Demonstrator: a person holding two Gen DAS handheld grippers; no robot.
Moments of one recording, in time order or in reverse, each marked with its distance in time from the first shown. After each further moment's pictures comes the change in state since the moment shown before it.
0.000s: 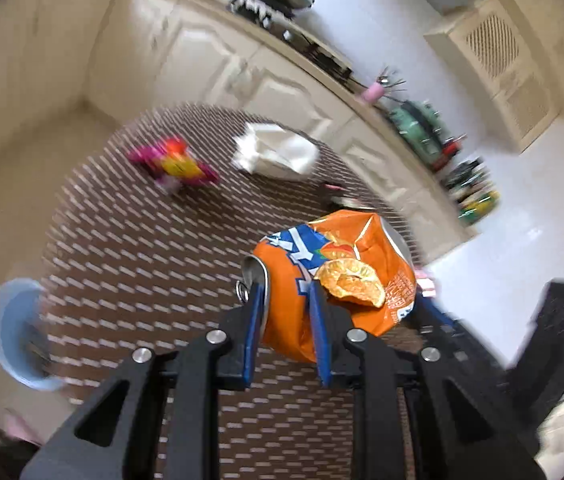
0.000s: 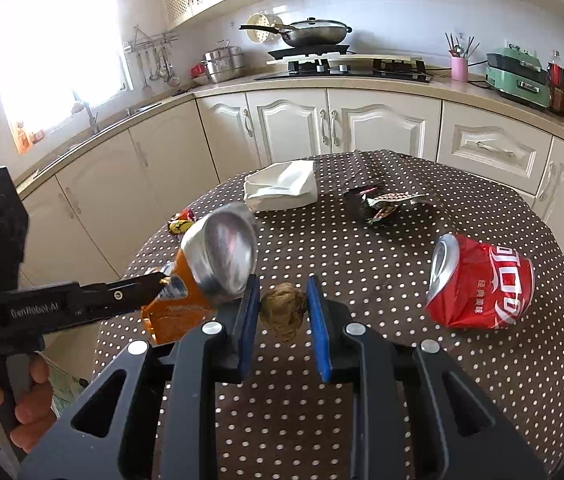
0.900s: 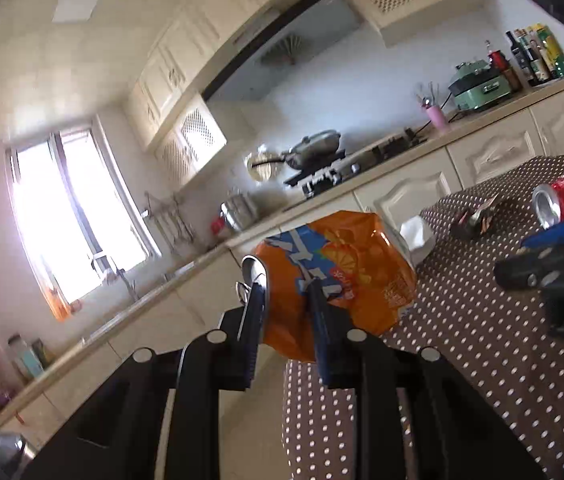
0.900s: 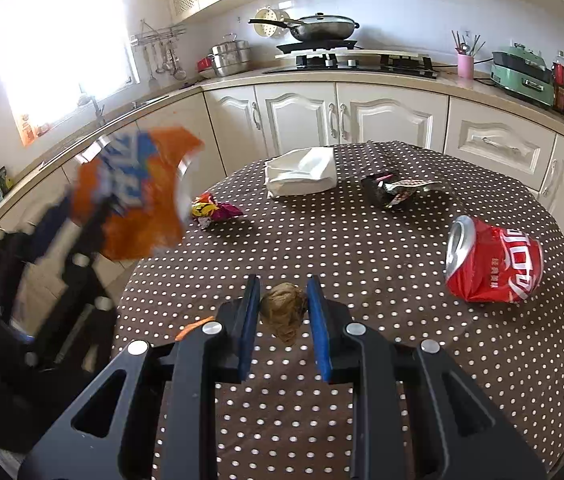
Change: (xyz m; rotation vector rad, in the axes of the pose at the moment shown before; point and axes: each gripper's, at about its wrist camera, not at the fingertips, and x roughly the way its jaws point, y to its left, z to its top) left arm -0.017 -0.082 -0.068 0.740 -0.588 0.782; right arm -0.003 0.022 -0.011 -0.019 0.021 0.021
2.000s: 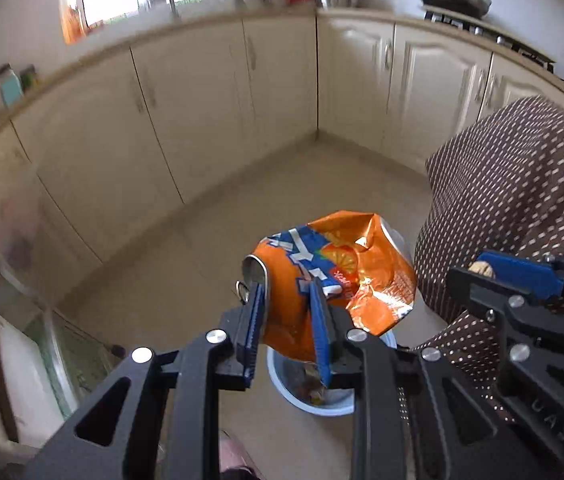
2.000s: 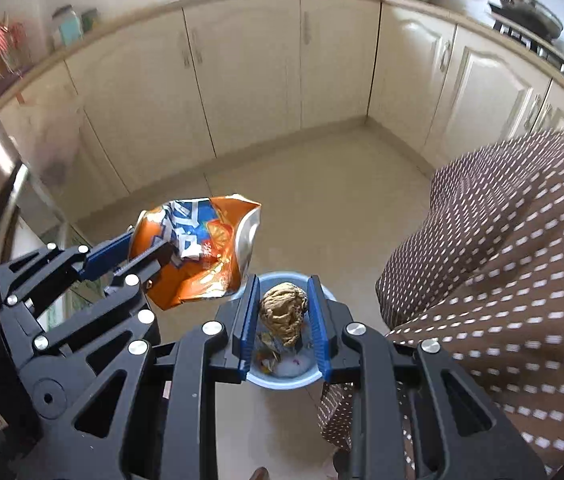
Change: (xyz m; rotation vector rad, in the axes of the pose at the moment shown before) left arm 0.117 0.217 -0.309 -0.522 0.762 -0.062; right arm 0.217 0.293 -0.079 -0.400 0.317 0.215
